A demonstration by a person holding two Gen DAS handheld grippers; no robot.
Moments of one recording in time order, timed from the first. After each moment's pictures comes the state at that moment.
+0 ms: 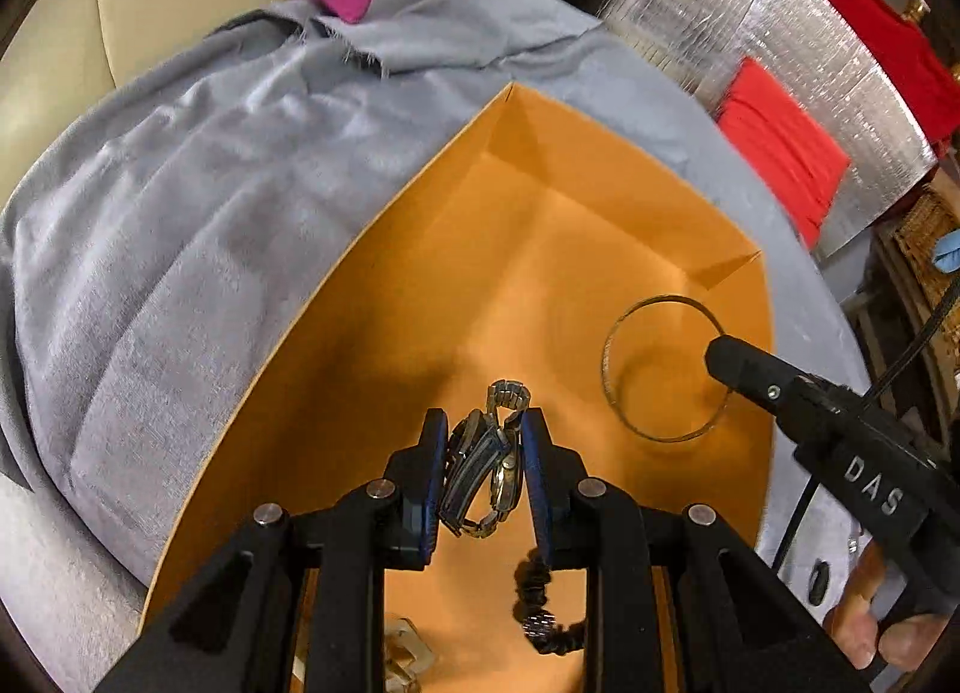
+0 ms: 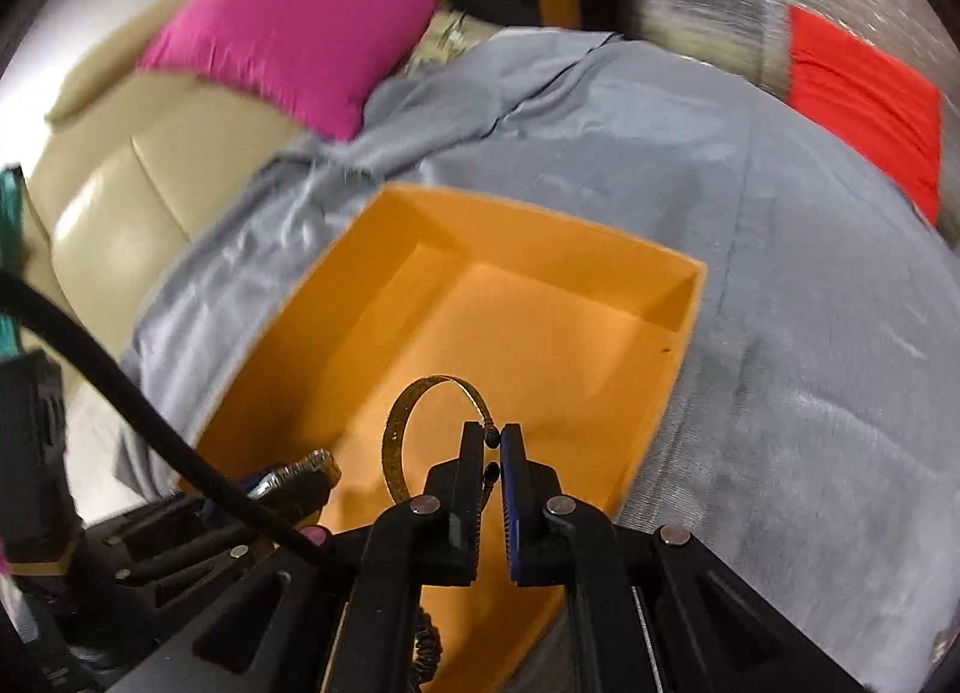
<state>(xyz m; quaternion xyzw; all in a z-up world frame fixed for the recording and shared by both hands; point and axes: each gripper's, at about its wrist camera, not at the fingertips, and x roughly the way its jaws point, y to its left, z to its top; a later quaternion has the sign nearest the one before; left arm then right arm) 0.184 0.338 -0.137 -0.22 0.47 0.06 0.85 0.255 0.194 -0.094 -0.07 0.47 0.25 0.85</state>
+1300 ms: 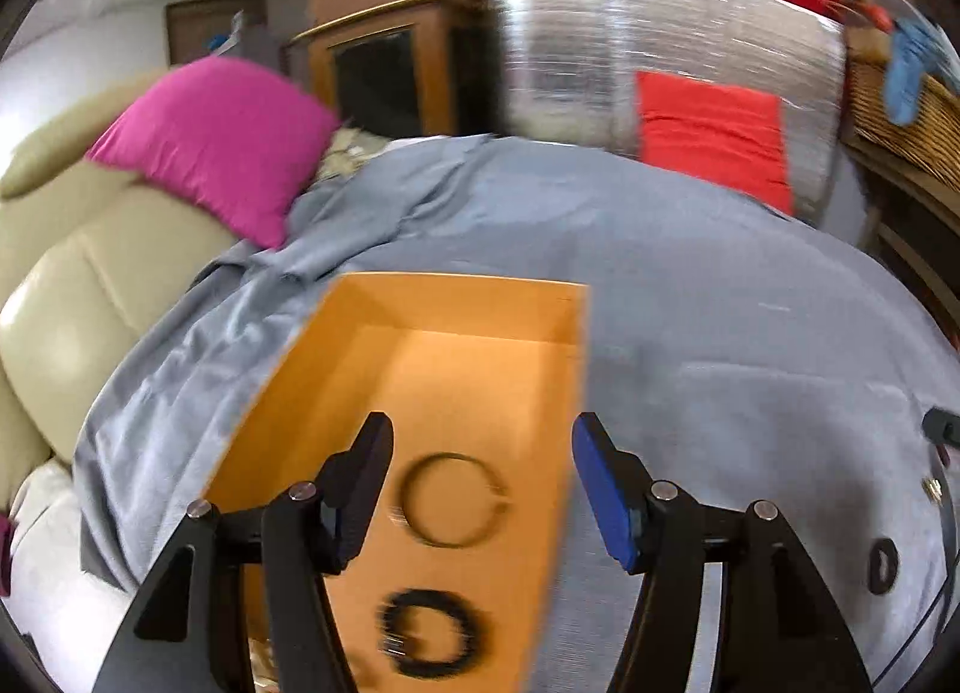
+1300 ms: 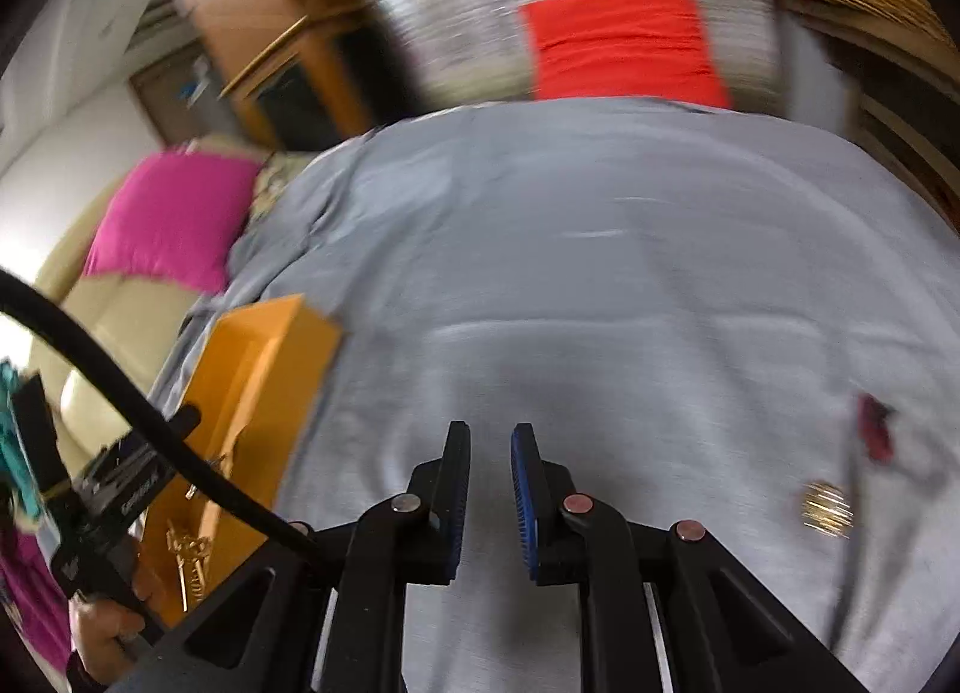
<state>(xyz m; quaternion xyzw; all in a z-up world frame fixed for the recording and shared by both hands) 0.168 0.180 -0.068 0.00 0.33 0.10 0.94 0.187 -0.116 -0.061 0.13 0.41 0.13 0.89</state>
